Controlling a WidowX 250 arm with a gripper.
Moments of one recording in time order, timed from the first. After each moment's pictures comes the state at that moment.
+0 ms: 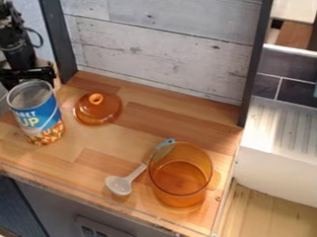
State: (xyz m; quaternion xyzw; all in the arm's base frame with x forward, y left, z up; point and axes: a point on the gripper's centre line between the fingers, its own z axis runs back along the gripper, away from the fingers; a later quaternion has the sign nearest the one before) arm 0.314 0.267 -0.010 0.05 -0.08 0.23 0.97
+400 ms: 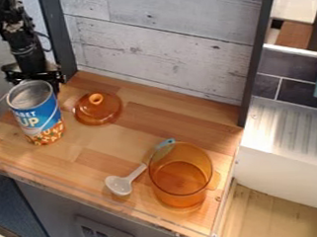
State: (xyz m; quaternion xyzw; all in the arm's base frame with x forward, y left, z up) arm 0.324 0.259 -0.016 0.05 -0.08 0.20 0.98
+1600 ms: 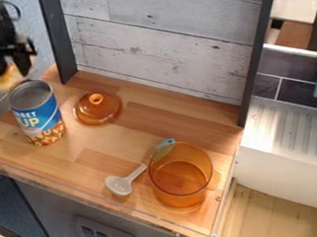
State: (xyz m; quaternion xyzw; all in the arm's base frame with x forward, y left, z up) arm 0.299 0.276 0.057 0.05 -0.11 0.21 0.97
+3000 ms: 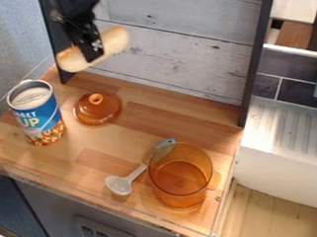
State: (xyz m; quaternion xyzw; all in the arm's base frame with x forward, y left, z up) arm 0.315 0.107 0.111 0.02 -0.14 -0.30 0.94
